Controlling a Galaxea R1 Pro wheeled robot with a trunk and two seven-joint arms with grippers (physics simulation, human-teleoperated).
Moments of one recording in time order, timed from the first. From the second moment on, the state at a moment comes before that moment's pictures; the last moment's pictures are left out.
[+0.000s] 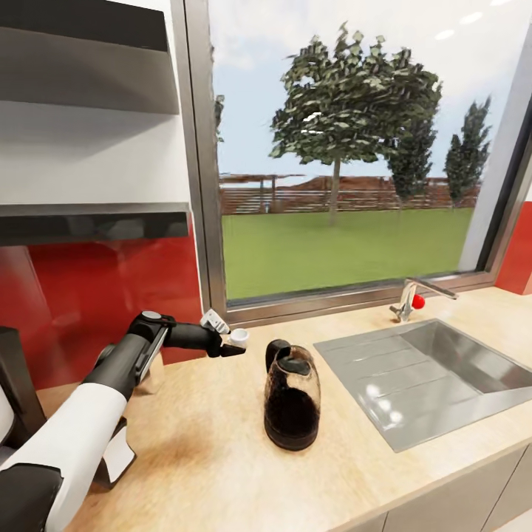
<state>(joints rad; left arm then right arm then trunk) -0.91 0.09 -0.16 -0.87 -0.21 0.50 -1.13 -0.26 -0.13 0.24 -0.03 -0.36 -0.04 0.07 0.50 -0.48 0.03</state>
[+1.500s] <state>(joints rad) -0.76 0.11 -0.14 -0.87 -0.21 0.23 -0.89 -0.26 -0.15 0.24 -0.03 -0.36 -0.04 0.07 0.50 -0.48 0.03</state>
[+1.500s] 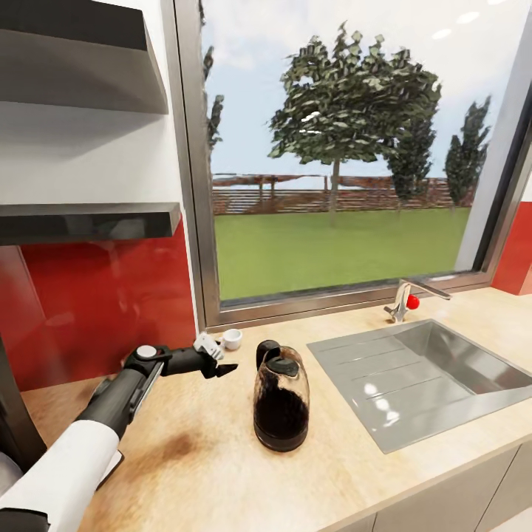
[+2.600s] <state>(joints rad) -0.73 0.09 -0.14 -0.79 -0.20 0.15 -0.77 -0.26 -0.15 0.24 -0.03 -0.36 -0.04 0.07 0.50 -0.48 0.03</state>
